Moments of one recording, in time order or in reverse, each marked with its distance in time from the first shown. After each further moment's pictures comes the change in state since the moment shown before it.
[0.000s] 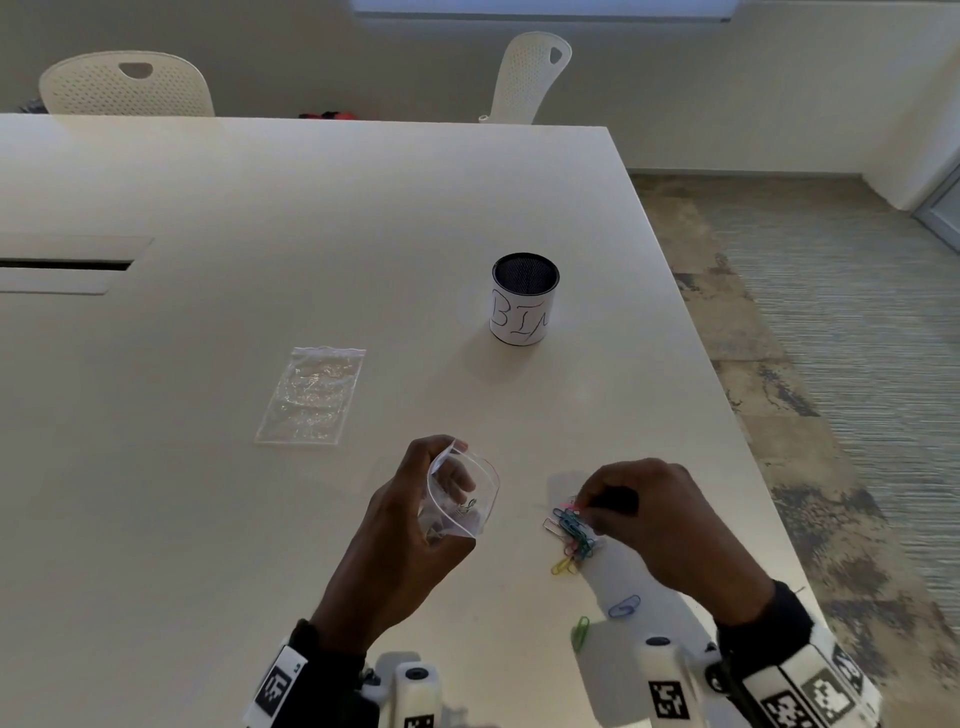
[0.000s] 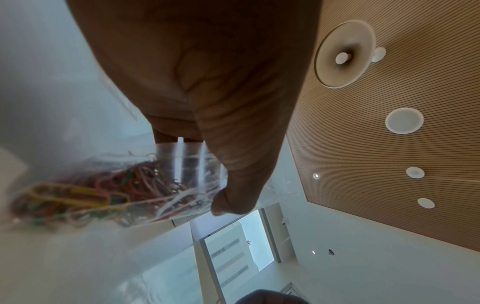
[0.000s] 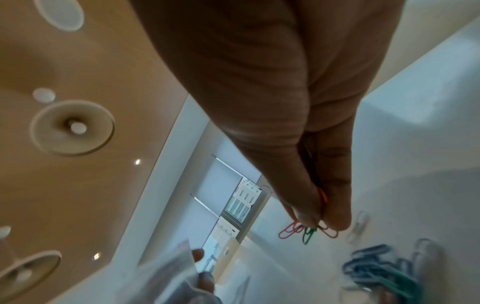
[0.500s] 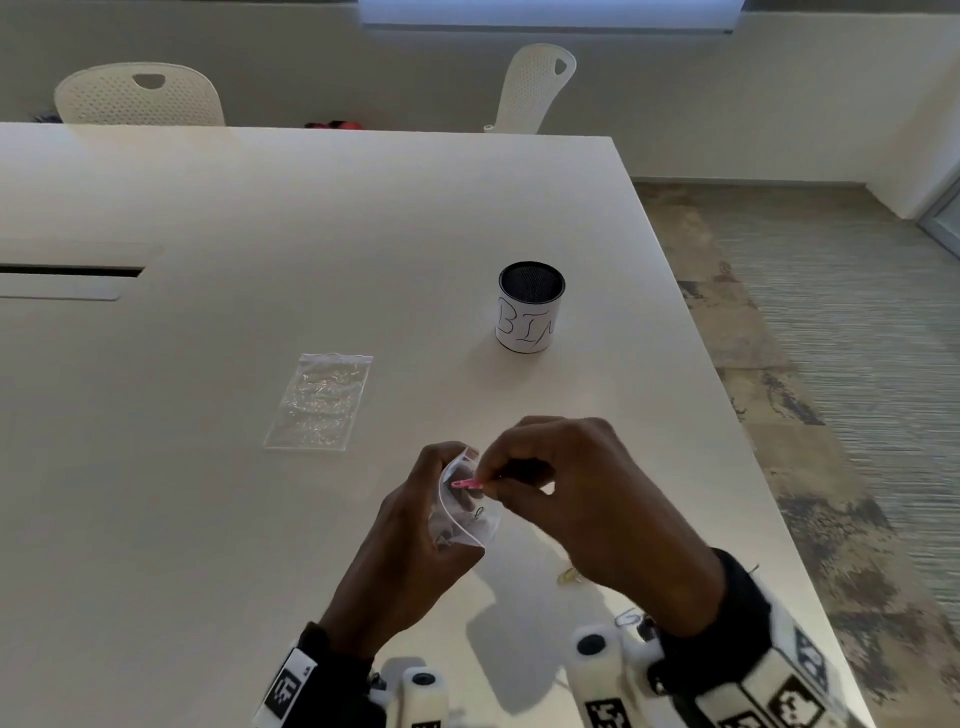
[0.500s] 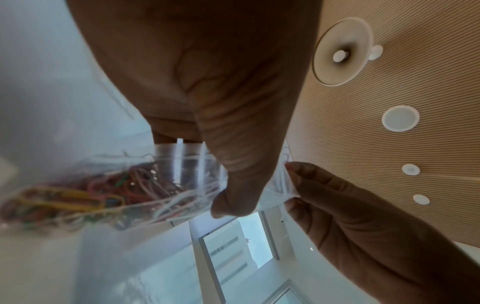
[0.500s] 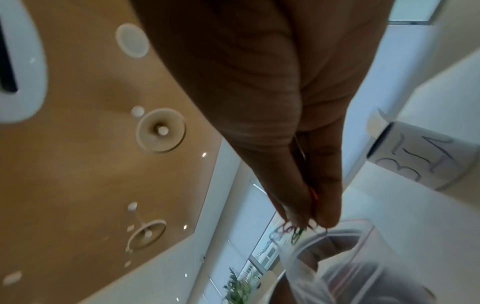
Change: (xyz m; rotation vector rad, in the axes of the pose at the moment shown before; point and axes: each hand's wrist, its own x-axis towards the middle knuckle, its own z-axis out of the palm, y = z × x) left_hand 0.002 0.009 0.000 -0.007 -0.016 0.004; right_hand -0.001 -0.105 0.005 0.071 -0.040 -0.400
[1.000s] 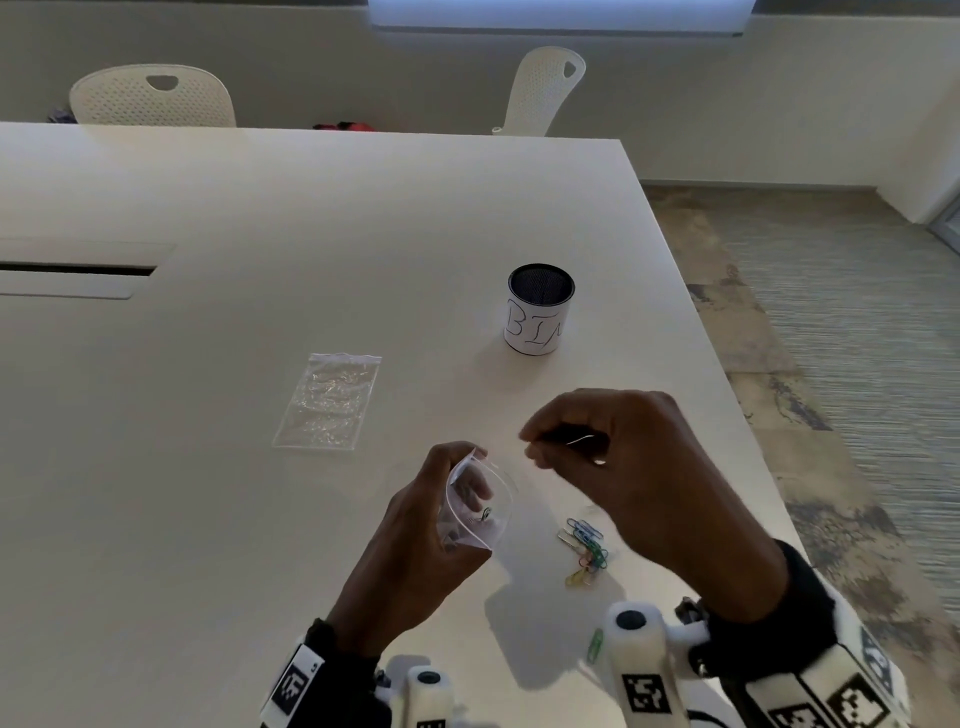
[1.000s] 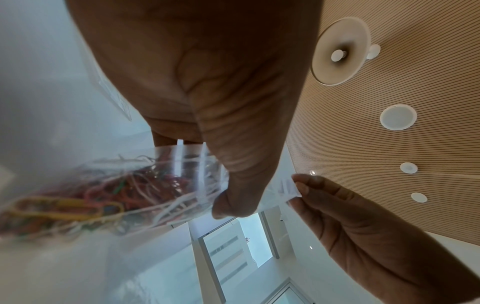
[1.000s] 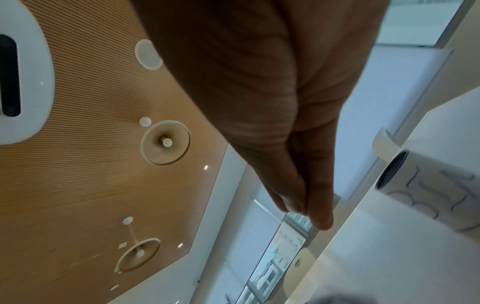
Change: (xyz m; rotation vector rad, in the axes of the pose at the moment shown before) left_hand 0.000 -0.003 -0.002 0.007 0.000 0.022; right_hand 0.001 -0.001 -0.025 -0.057 0.132 0.053
